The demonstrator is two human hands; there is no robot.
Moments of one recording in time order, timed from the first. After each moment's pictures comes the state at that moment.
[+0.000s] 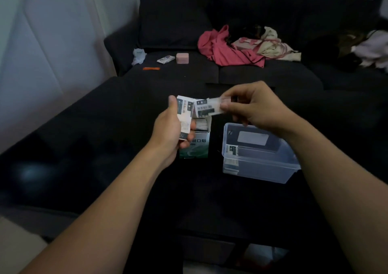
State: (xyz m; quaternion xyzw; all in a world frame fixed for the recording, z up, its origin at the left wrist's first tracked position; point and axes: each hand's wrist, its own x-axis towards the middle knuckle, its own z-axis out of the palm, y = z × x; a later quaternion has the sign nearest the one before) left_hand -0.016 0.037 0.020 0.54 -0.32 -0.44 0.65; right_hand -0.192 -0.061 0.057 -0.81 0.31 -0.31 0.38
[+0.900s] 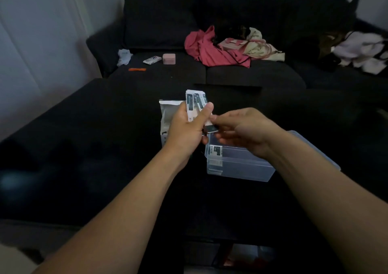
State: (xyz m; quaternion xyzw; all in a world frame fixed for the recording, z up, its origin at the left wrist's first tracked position) left_hand -0.072 0.008 0.010 0.49 -0.41 -0.40 0.66; right_hand -0.206 -0.035 0.043 -0.57 0.46 -0.28 0.62
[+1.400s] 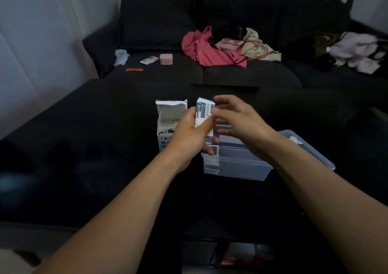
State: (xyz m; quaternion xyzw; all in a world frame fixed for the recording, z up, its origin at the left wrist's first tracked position) left_hand -0.076 0.008 0.006 0.51 -0.47 -0.45 0.56; right_hand -0.208 -0.032 0.044 -0.66 0.42 -0.34 0.52
